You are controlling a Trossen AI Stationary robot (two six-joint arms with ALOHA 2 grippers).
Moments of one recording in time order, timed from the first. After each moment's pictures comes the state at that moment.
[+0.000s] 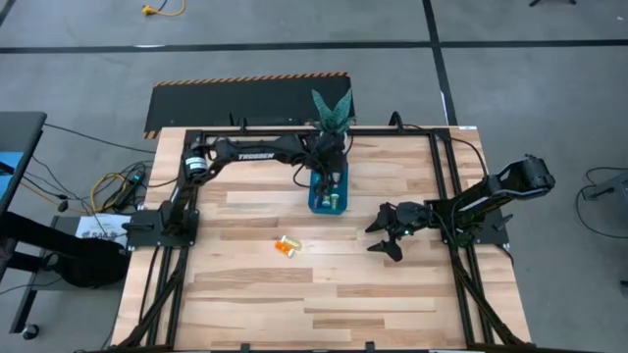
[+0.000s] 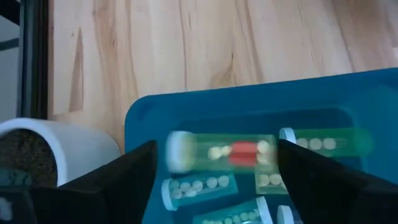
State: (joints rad) left arm 0.32 2.13 1.75 -0.57 0.07 0.49; right arm 0.10 1.40 0.13 0.67 -0.16 0.33
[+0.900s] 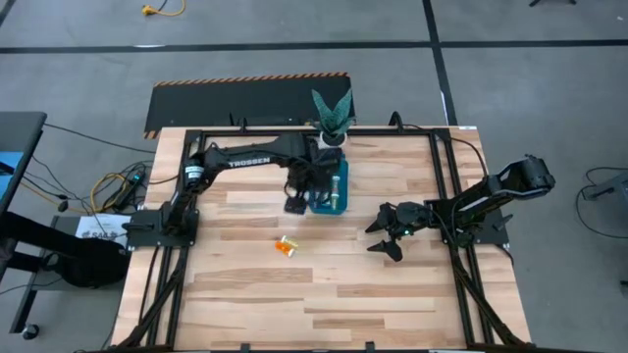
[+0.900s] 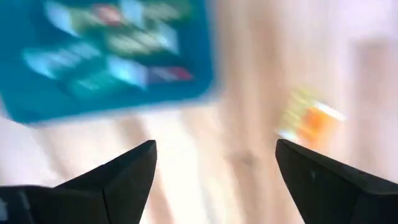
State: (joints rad) left arm 0.18 2.12 2.09 -1.44 0.08 0.38; right arm 0.10 1.40 0.13 0.67 -0.16 0.33
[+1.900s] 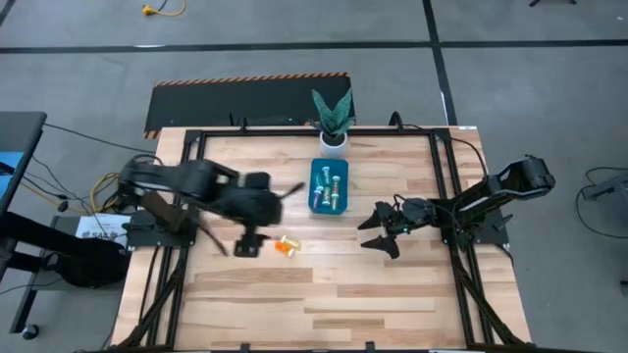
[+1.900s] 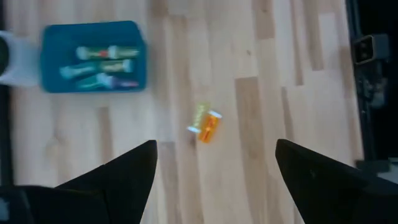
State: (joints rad) left arm -0.27 1.70 2.11 -1.57 -0.12 -0.16; right arm 0.10 1.40 0.13 0.93 -0.15 0.43
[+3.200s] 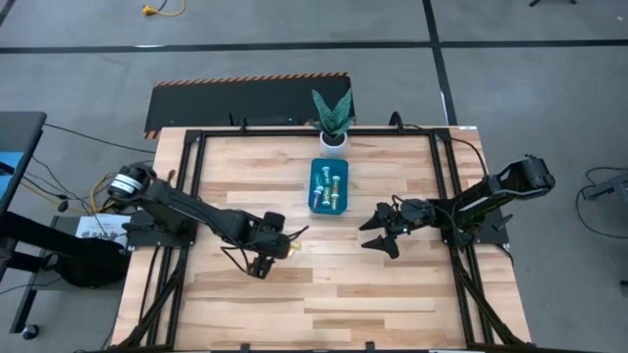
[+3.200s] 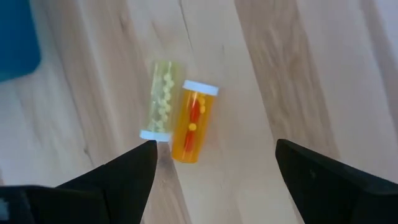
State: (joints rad) left arm -0.31 1.60 1.04 -0.65 -0.11 0.02; right arm 0.11 1.40 0.13 0.87 -0.15 0.46
